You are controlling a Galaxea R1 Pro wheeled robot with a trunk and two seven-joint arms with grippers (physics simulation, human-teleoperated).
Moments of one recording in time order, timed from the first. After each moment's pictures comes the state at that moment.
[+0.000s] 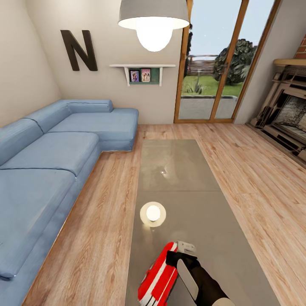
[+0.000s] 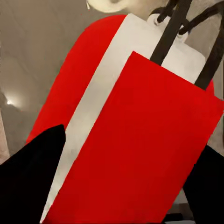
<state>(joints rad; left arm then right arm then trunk) 0.01 -0.11 0.01 -0.22 0.00 -0.04 0.02 -0.47 0.17 0.21 -0.69 -0.43 0.40 -0.29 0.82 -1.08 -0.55</state>
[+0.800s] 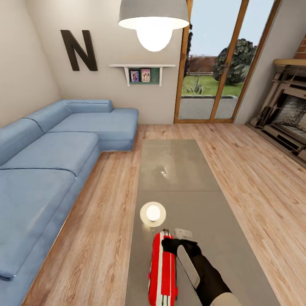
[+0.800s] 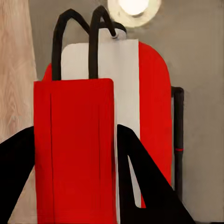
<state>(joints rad) 0.01 -0.11 0.01 -0.22 0.00 -0.04 0.02 -0.47 0.17 0.21 -0.90 -0.44 0.57 -0.28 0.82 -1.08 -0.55</state>
